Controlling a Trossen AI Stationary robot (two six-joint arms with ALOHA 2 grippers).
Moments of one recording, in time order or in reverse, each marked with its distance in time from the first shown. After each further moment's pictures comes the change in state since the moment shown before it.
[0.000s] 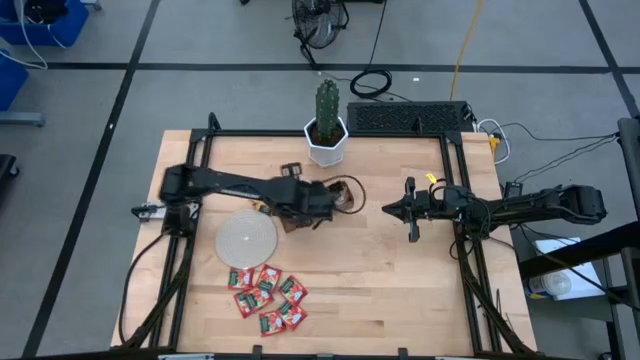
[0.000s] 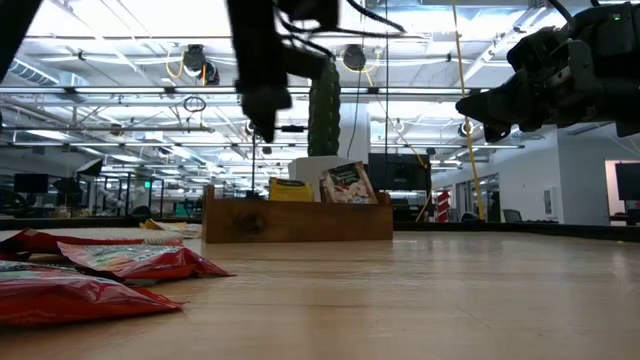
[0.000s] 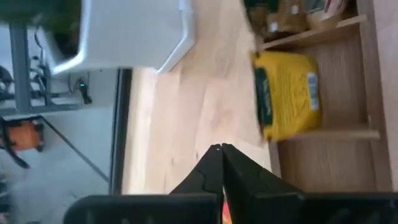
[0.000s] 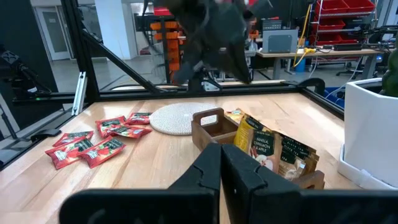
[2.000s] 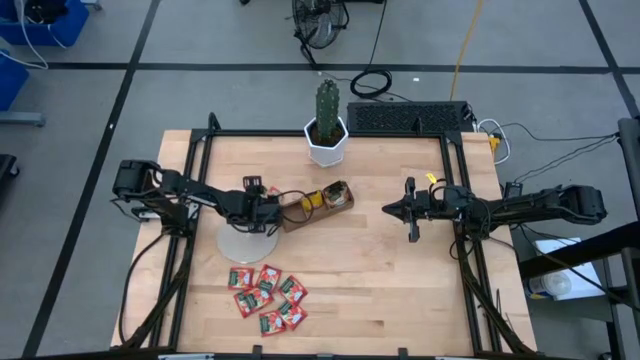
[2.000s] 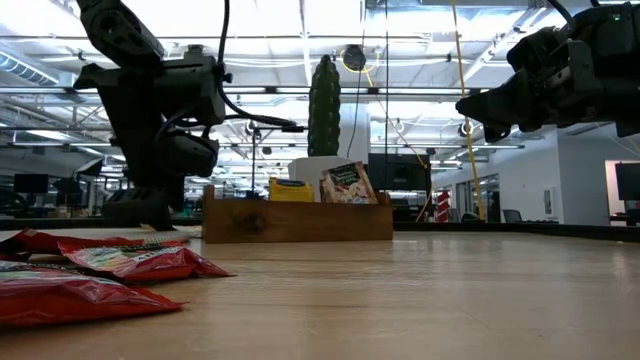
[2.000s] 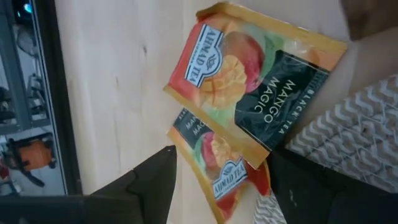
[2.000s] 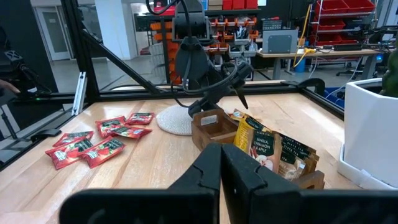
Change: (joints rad) left arm 0.031 -0.328 -0.917 0.649 0.012 0.219; right arm 0.000 0.000 0.000 0.000 0.000 0.000
